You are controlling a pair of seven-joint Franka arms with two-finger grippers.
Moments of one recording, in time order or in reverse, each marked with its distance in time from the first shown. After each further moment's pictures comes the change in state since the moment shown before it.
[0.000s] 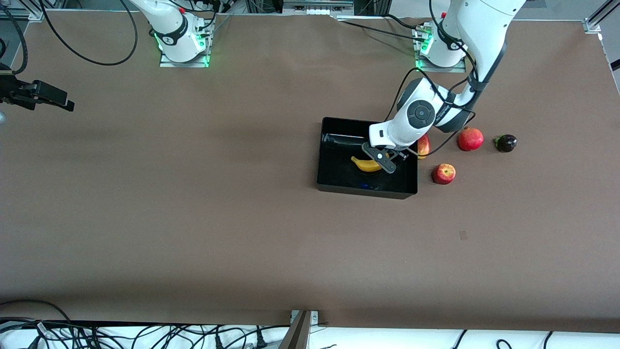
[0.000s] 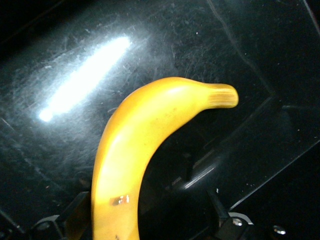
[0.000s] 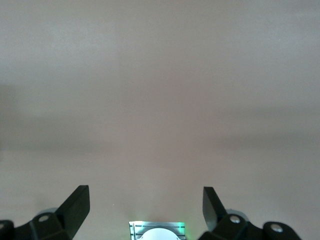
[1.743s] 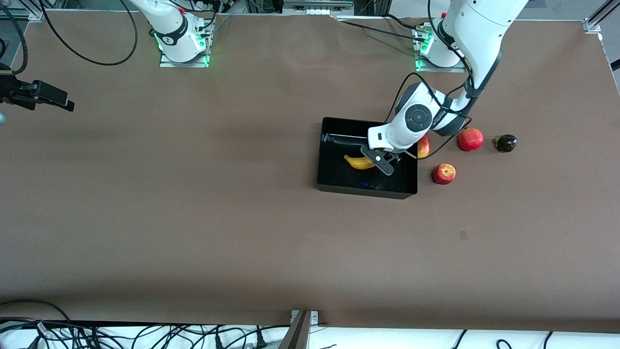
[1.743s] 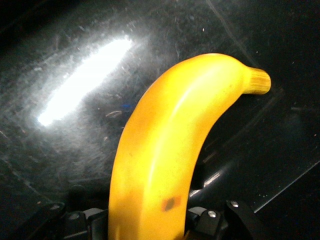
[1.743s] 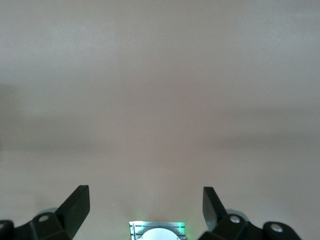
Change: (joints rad) left arm -0.006 0.031 0.010 0.012 0.022 0.029 0.001; right arm 0.000 0.000 0.000 0.000 0.000 0.000 0.000
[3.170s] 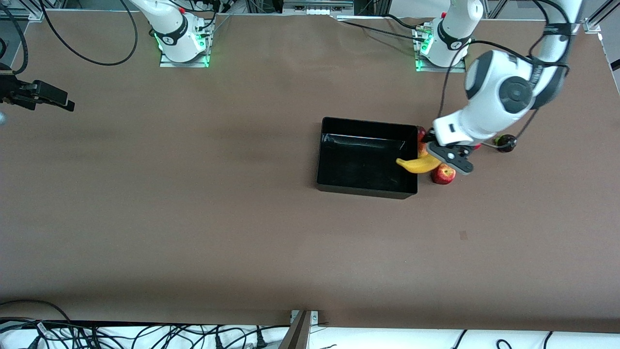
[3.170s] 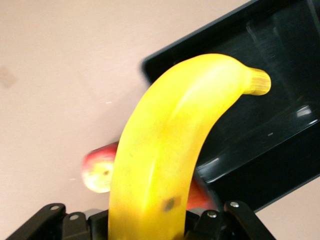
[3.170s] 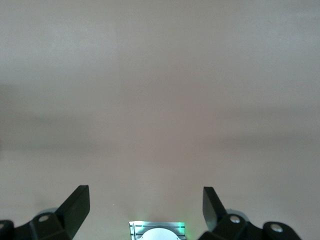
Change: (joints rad) left arm 0.307 -0.361 0.005 0.067 -0.082 -0.417 0.231; right arm 0.002 0.000 0.001 0.000 0.000 0.000 0.000
